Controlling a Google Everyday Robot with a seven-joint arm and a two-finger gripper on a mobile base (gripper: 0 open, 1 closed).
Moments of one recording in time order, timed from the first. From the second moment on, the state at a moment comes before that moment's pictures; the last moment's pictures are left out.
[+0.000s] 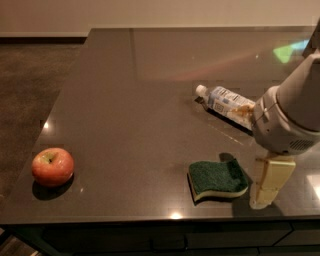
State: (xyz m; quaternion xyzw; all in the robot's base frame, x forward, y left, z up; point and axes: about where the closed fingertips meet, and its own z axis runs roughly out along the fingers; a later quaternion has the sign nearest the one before) arm 0.387 -0.157 0.893 -0.72 0.68 0.01 0.15
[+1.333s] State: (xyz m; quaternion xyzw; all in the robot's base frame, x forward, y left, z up) arm 0.376 -0.127 0.835 -0.75 0.65 0.04 0.14
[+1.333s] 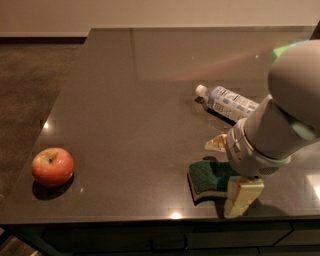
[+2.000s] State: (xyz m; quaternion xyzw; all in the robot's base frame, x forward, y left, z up) arm 0.377 -0.127 0.834 -0.74 0.66 0.04 0.11
